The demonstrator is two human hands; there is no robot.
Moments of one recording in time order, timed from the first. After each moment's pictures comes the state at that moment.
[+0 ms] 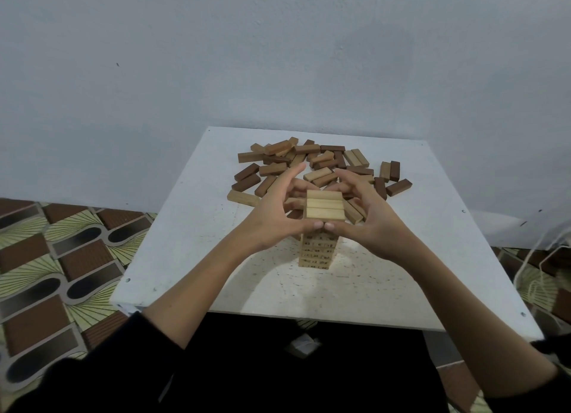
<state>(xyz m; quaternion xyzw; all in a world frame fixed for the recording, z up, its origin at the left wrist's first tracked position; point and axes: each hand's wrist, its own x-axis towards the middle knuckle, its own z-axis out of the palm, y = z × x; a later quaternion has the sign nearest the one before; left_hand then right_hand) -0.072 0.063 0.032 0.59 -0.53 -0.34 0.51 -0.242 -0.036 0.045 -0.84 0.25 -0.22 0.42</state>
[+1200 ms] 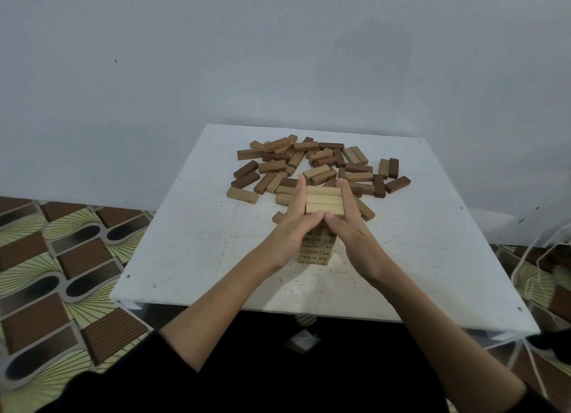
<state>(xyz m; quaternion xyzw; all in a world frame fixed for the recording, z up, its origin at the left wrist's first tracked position) -0.111 0.072 0.025 0.58 -0.45 -0.44 0.52 -0.227 0.001 0.021 -0.72 0.30 -0.24 0.57</state>
